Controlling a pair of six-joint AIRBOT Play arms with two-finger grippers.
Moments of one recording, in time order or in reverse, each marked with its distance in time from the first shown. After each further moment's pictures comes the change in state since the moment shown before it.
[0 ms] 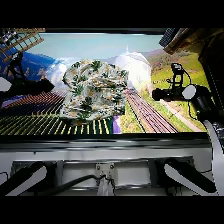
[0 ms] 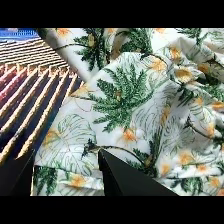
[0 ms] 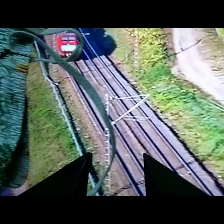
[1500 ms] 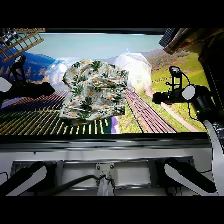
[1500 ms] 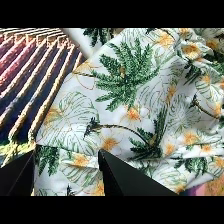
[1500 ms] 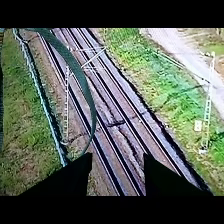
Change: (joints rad) left arm -0.001 0.003 0.000 0.026 -0.067 -0.003; right arm -0.001 0.000 0.002 -0.098 0.079 0.000
